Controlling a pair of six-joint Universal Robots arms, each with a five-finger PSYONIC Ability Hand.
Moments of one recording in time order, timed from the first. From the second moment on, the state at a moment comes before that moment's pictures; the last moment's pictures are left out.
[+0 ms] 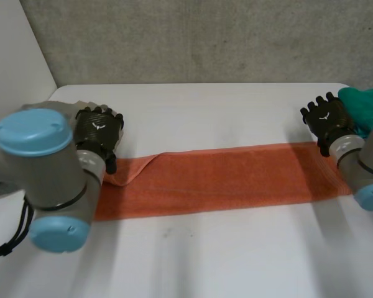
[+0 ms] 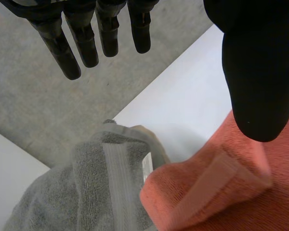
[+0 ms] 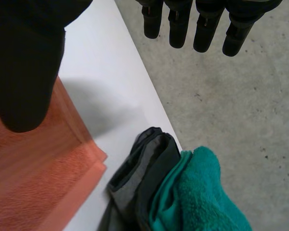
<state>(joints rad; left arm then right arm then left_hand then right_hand) 4.21 -1.98 -1.54 3.36 -1.83 3.58 1.69 -0.90 1.35 -0.33 1.39 2.29 0.27 0.26 0.26 0.26 0.08 0.24 0.22 0.22 0.21 0.05</state>
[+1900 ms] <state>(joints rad) 4.31 -1.78 -1.82 3.62 -1.70 3.63 1.39 -1.13 1.61 -0.29 1.41 2.06 0.34 0.35 0.35 0.35 0.17 1.11 1.18 1.19 1.20 1.00</state>
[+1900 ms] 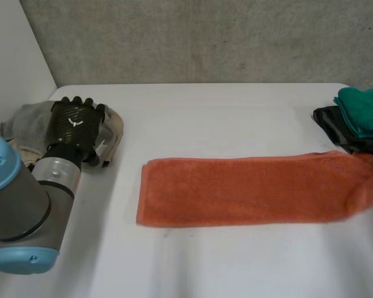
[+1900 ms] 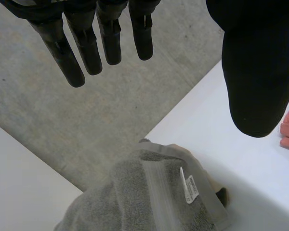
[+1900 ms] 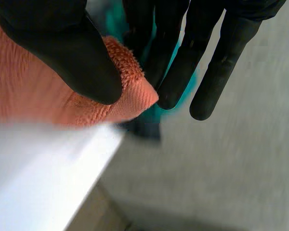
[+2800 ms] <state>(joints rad) 4.01 -1.97 -1.65 3.63 -1.71 3.60 1.96 -1.20 1.78 -0.33 1.28 2.67 0.34 0.35 0.35 0.34 0.16 0.23 0.21 0.21 0.21 0.05</state>
